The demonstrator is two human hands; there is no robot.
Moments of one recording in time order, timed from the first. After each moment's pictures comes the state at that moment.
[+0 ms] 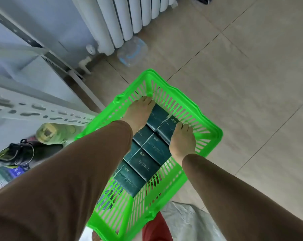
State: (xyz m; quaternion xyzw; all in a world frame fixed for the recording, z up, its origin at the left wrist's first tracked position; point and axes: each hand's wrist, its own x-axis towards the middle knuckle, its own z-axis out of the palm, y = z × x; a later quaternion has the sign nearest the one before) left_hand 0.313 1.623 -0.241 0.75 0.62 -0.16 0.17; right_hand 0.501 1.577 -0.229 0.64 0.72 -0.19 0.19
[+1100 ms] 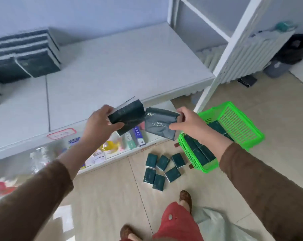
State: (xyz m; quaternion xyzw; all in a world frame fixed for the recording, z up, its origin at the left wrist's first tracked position) left_hand 0.009 1.016 0.171 0.37 0.86 0.32 0.15; right_hand 0.248 1.225 0.176 0.41 0.77 -0.49 -0.04
